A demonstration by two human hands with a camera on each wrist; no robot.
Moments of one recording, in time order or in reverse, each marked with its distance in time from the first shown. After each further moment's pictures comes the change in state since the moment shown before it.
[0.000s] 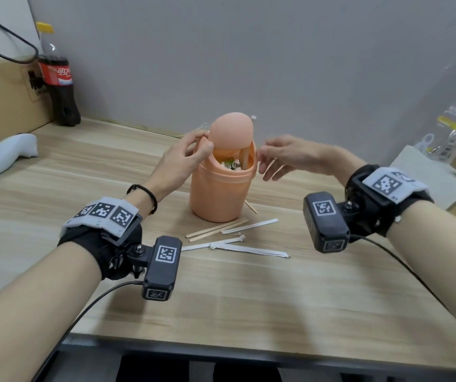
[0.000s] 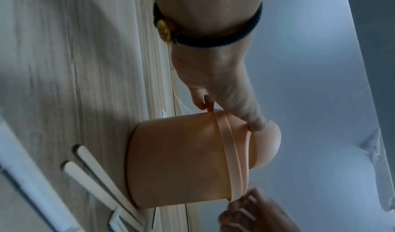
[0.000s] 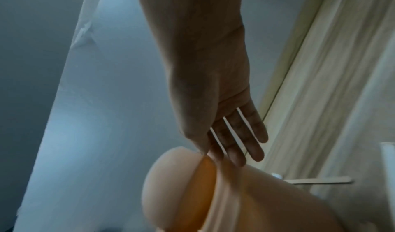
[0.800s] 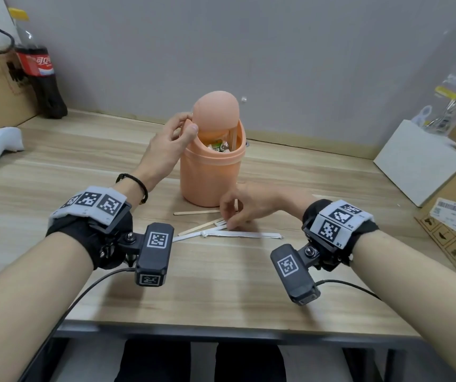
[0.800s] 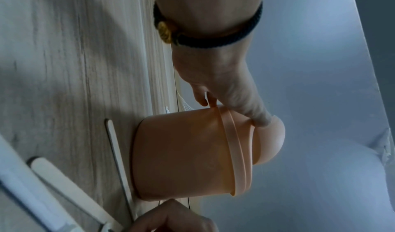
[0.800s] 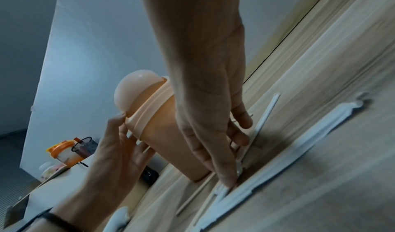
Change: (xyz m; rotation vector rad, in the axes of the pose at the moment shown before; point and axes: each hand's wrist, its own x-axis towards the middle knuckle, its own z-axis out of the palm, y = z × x) left_hand 0.004 -0.008 0.009 0.035 0.057 0.013; right_hand 0.005 0.044 0.096 -0.532 -0.278 -0.218
